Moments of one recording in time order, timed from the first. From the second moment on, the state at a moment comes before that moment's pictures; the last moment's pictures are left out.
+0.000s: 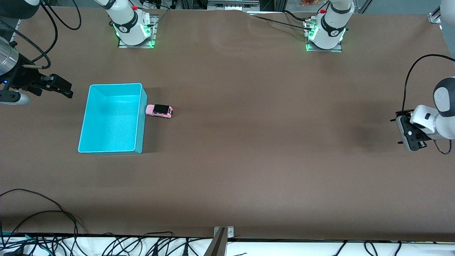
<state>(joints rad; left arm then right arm) 0.42 0.44 -0.20 -1.68 0.14 1.90 1.44 0.16 0.05 -0.11 -1.57 -0.02 1.62 0.11</state>
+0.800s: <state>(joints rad) 0.38 0.41 -0.30 -1.49 0.09 1.55 0.93 0.19 0.12 0.02 -1.59 0.00 1.52 -0.37</state>
